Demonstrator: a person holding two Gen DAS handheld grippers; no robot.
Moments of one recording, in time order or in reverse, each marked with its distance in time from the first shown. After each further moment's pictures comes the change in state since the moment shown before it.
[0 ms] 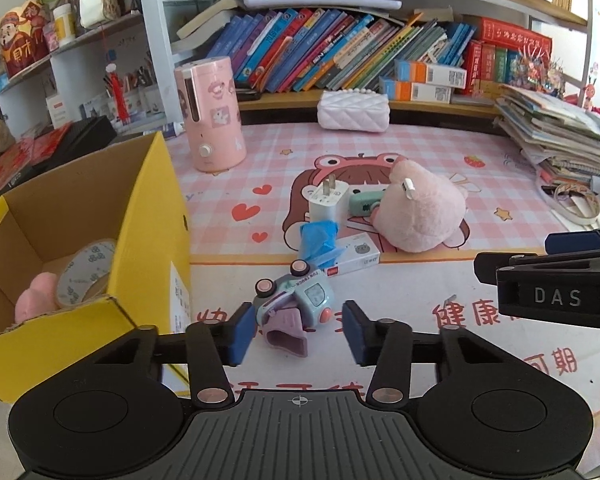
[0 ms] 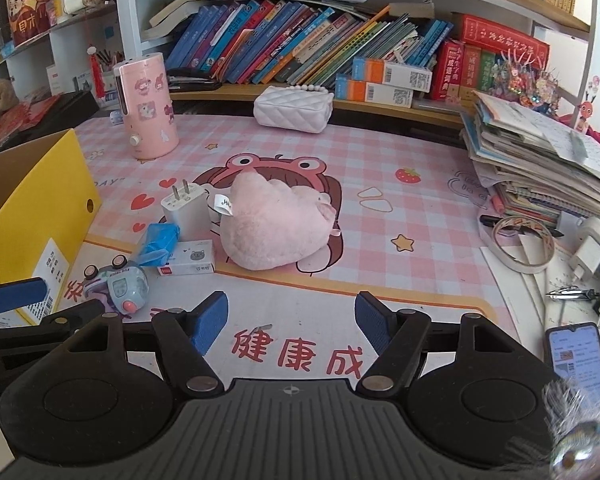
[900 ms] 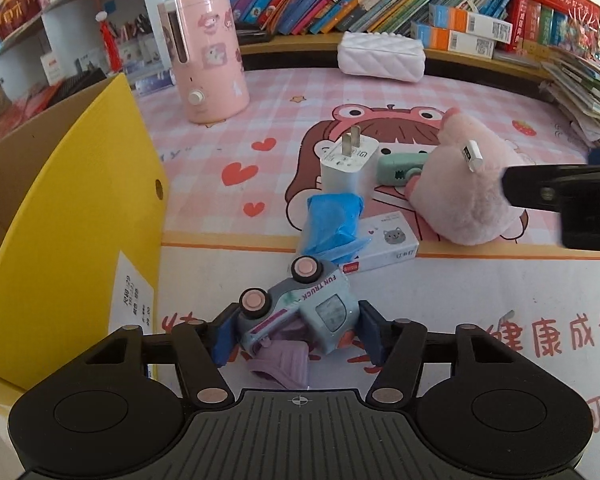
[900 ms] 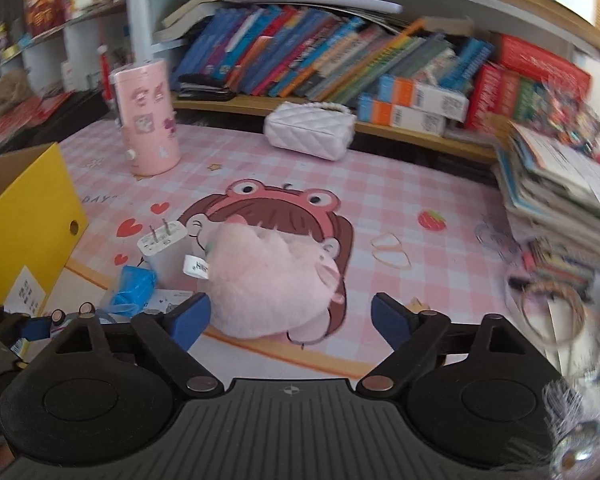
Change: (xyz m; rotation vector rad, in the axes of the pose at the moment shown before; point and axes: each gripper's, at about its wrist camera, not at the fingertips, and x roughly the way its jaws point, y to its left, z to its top) left arm 0.077 -0.008 0.013 -0.037 0.151 0.044; right arm 0.054 -0.011 0.046 -0.131 -0.039 0.062
